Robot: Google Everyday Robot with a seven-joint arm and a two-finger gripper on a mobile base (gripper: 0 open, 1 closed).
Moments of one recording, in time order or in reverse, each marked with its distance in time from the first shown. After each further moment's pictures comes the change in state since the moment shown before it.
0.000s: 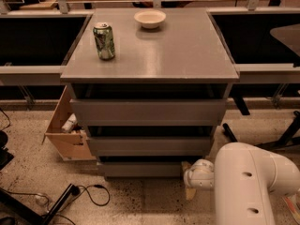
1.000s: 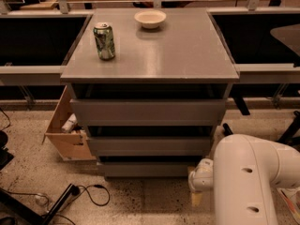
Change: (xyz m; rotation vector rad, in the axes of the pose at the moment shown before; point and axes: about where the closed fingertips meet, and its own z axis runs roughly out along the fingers) arm 0.021 0.031 -0.040 -0.110 0.081 0.059
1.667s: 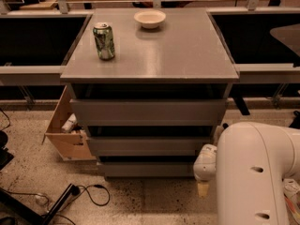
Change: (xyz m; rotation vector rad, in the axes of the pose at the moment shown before) arm 0.024 -0.030 -0.077 -0.014 0.137 0.071
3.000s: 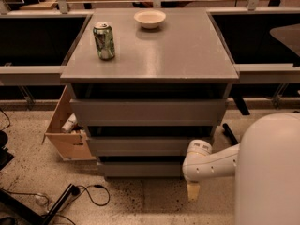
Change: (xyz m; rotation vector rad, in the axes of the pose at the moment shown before) arm -0.052 0.028 -0.115 0.012 -0.002 0.020
